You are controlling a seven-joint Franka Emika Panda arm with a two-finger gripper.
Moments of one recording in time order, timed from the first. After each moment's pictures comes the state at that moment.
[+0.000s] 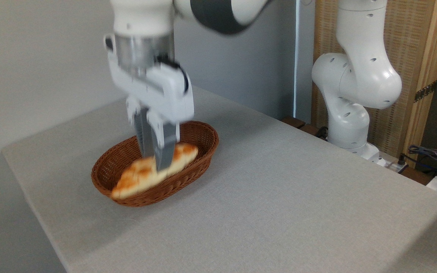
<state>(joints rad) -0.10 -0.03 0.07 -1.75 -0.08 1.84 0.76</state>
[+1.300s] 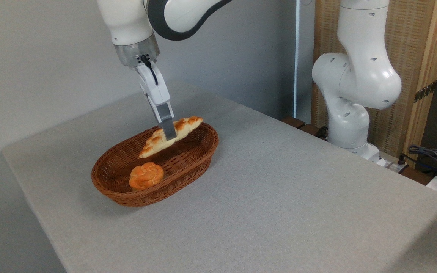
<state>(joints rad) -0.12 -0.04 -0.27 -1.90 -0.08 1.78 0.68</state>
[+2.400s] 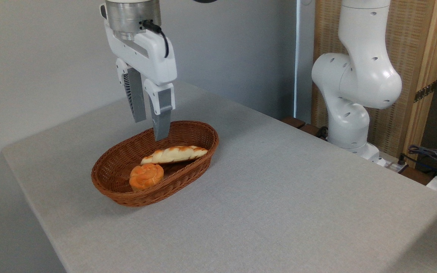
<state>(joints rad) -0.09 -0.06 -0.04 -1.72 -0.08 1.76 0.68</state>
